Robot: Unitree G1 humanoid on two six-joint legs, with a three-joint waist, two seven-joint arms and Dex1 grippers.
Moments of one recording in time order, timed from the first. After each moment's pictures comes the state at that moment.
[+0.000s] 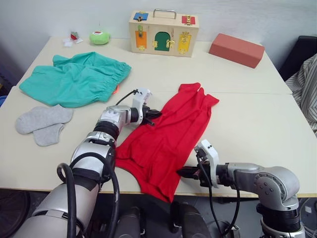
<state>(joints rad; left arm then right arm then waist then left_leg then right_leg) -1.20 0.22 0.05 1.27 -0.08 0.30 -0.80 -0.23 -0.41 -0.08 -0.54 0.73 1.50 0.55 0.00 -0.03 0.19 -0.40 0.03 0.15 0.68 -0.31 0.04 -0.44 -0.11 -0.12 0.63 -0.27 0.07</state>
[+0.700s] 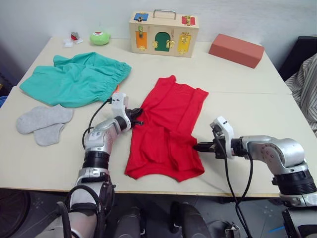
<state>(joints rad) -0.69 0.16 0.24 0.39 -0.26 0.57 -0.36 -0.54 -0.69 0.09 0.02 0.59 1.07 0.83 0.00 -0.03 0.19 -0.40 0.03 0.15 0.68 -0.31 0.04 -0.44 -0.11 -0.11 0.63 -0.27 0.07</state>
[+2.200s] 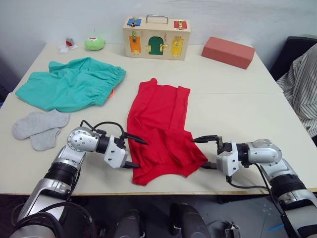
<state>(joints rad) -0.61 0.65 -0.28 0.54 -0.08 -0.92 -1.30 -0.49 -0.71 0.27 0.58 0.02 -1.09 1.11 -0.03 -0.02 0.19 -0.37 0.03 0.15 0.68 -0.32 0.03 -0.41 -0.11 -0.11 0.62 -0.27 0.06</state>
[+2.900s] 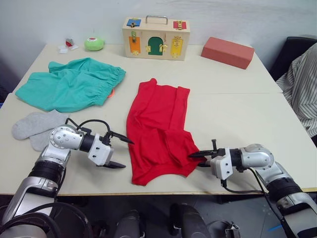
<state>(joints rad) -0.61 0.75 -0.25 0.60 -0.15 -0.91 -1.38 -0.46 -0.71 0.32 0.53 0.02 -0.98 1.08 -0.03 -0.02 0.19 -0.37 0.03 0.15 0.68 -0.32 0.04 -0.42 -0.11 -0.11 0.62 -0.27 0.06</state>
